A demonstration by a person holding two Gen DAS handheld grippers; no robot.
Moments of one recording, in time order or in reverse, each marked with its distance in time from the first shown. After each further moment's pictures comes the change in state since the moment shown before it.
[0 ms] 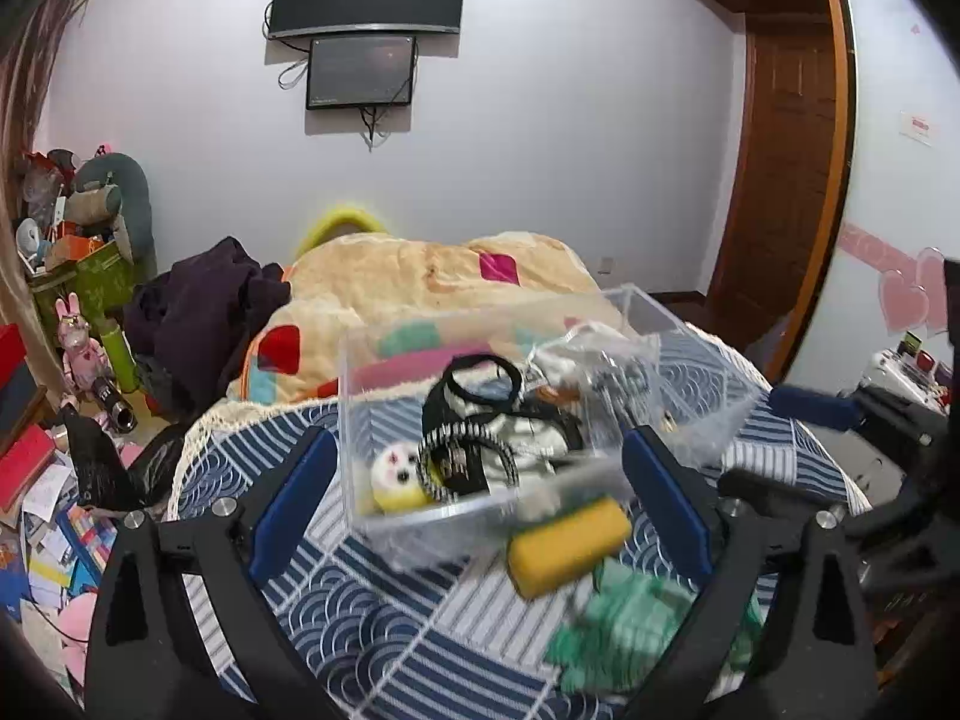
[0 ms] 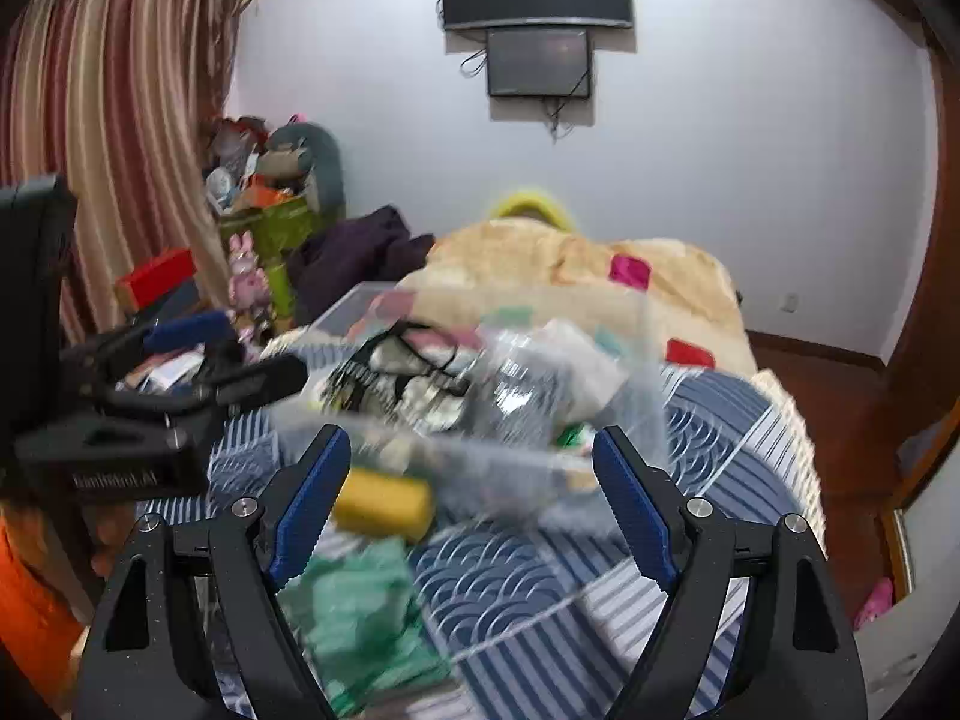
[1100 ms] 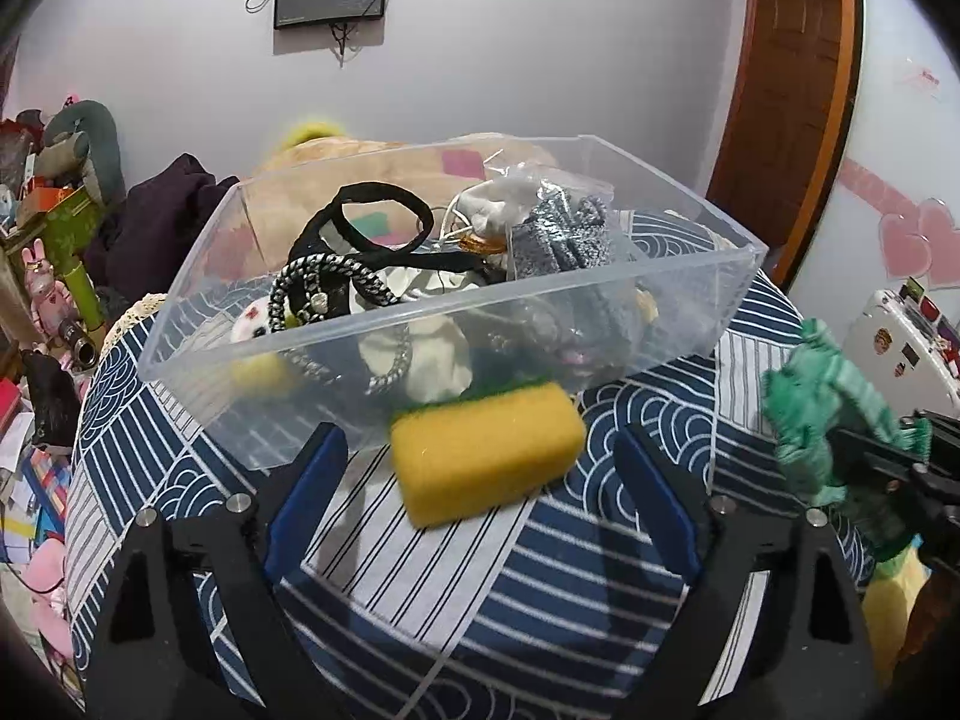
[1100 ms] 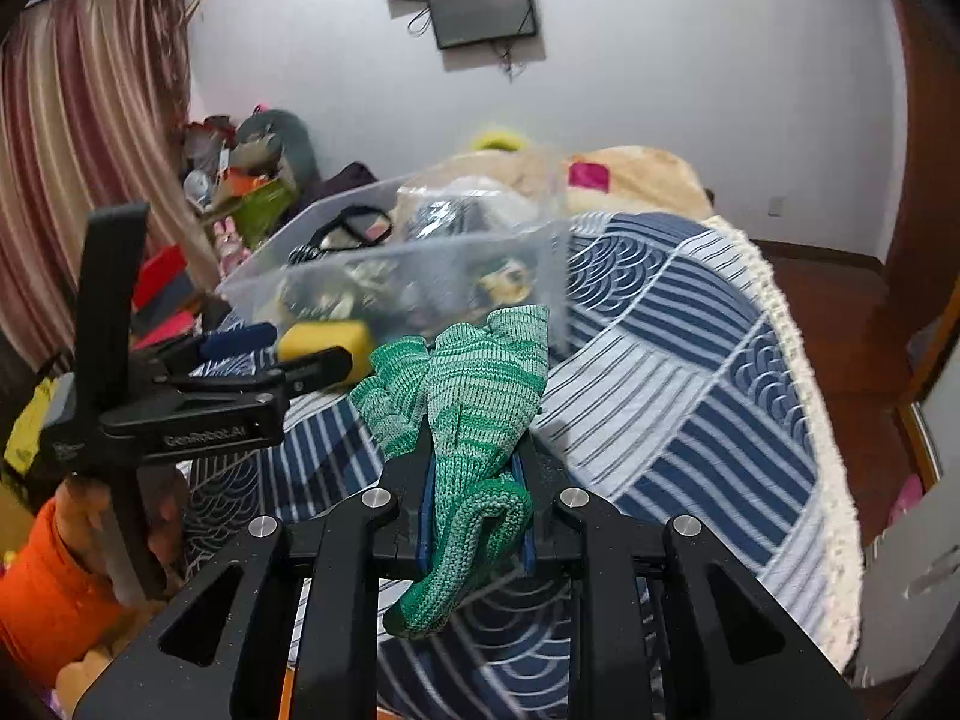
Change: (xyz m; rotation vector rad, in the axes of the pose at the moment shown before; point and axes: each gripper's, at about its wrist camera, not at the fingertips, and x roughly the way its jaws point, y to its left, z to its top) left arm 0.064 -0.048 -0.049 -0.006 0.192 -0.021; right arm -0.022 -0.047 -0.065 0.165 0.062 -0.010
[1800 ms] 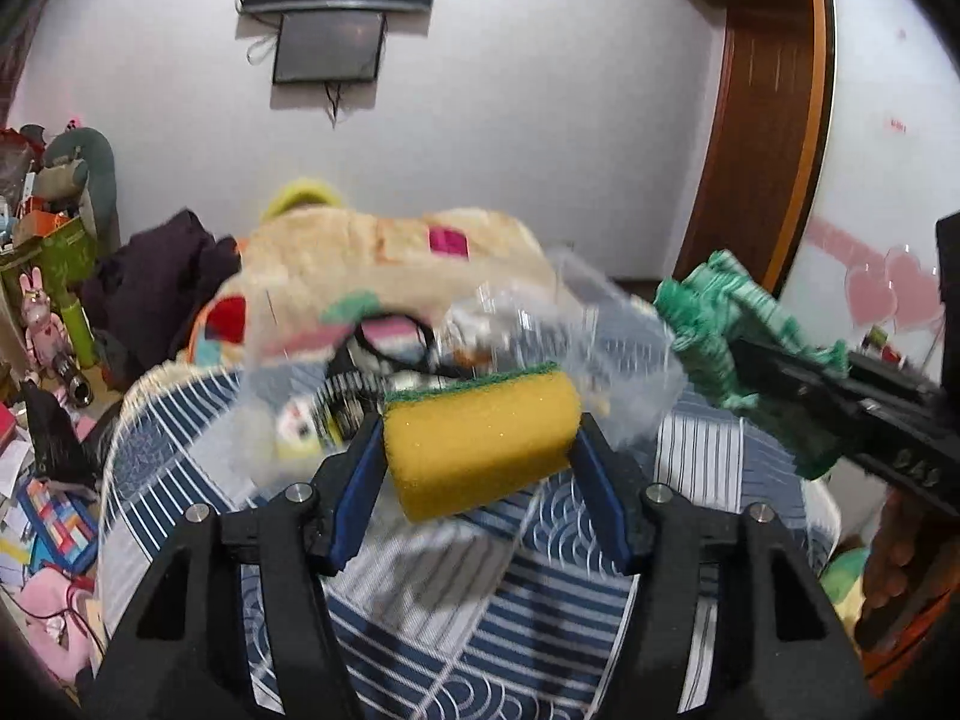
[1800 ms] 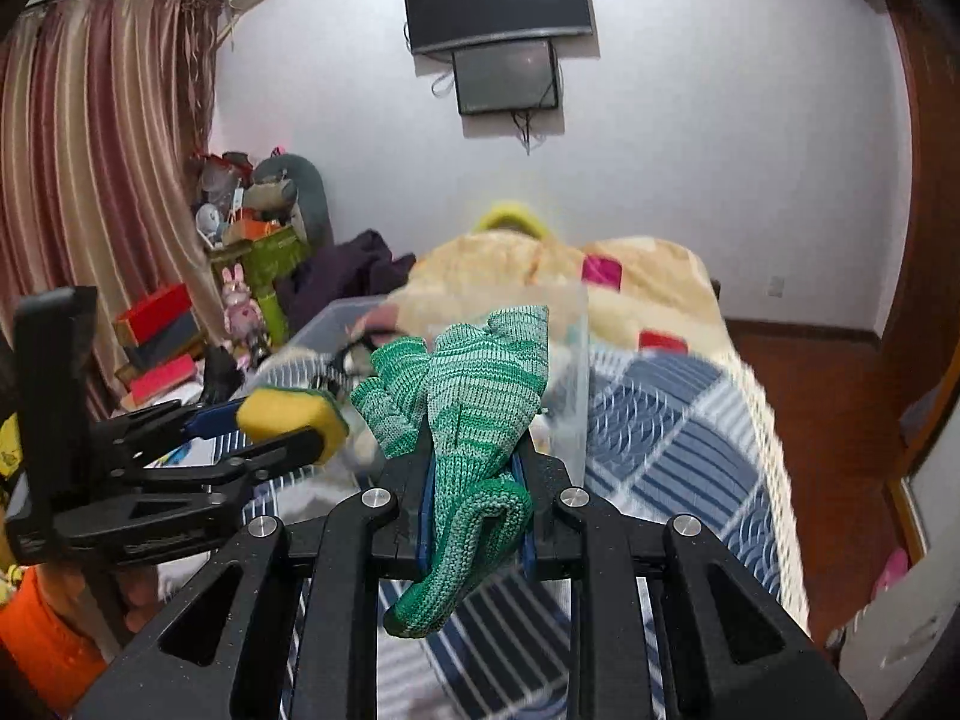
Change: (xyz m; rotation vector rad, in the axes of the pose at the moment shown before) left arm -0.073 0.018 0.024 -0.013 -0.174 -0.075; right arm -0.012 0.021 0.068 -0.085 -0.162 -0.003
